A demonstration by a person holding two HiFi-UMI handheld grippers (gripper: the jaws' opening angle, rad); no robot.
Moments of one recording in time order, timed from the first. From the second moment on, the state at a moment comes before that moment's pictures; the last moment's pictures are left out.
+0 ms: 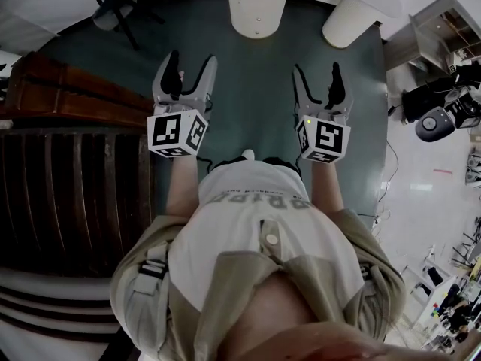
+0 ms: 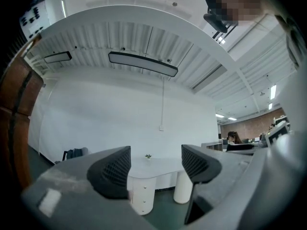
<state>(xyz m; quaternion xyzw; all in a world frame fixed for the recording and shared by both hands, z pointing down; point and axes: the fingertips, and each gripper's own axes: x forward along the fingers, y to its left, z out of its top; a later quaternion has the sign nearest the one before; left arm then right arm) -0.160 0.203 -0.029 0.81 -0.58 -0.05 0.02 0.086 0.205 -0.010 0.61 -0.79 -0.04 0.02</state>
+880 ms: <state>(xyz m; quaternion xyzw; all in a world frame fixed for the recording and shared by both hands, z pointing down) -0.167 0.038 0.010 0.80 -0.60 -0.03 0.05 0.097 0.020 0.032 0.61 -0.79 -0.01 0.05</state>
